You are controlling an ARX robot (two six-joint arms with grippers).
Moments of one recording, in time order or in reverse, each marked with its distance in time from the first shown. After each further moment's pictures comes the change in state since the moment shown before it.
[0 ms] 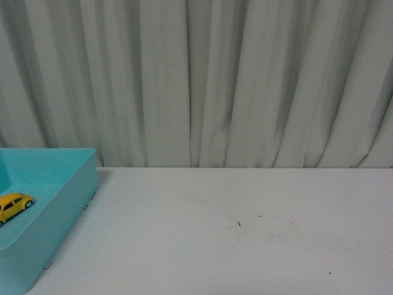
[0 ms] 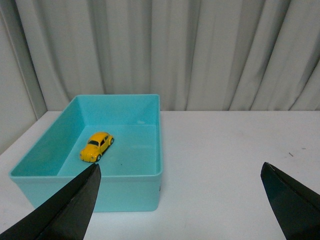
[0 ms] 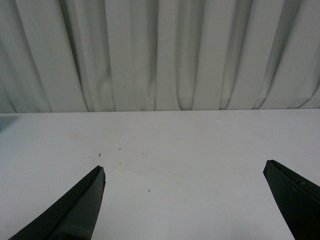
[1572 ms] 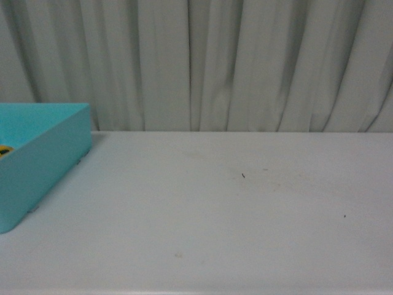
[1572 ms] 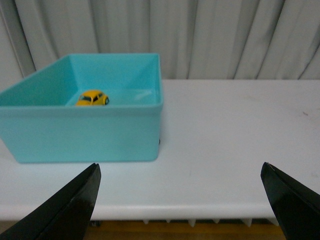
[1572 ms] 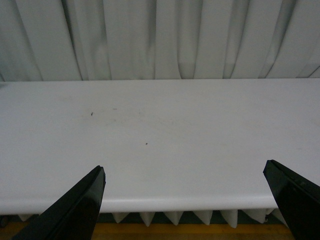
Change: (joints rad) left arm 0.000 0.000 0.000 0.003 0.002 0.001; right arm 0.000 0.000 0.000 0.002 0.000 0.000
